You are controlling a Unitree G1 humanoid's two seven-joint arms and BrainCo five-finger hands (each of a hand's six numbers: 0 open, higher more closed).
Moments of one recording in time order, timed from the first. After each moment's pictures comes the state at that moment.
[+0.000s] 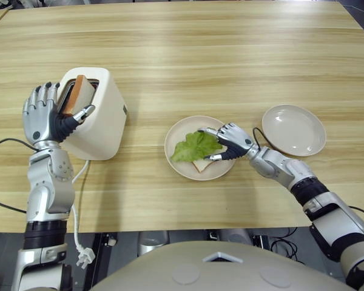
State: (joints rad) left arm 0.05 0.55 0.18 -0.09 0.78 0.19 0.19; right arm -0.42 -0.53 0.54 0.61 -0.88 -0.71 -0.39
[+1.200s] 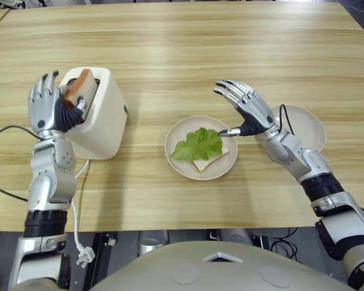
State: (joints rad) left arm -0.08 0.59 0.13 -0.09 0.78 0.18 0.19; right arm -0.40 -0.56 0.34 0.41 -0.82 -0.64 -0.44
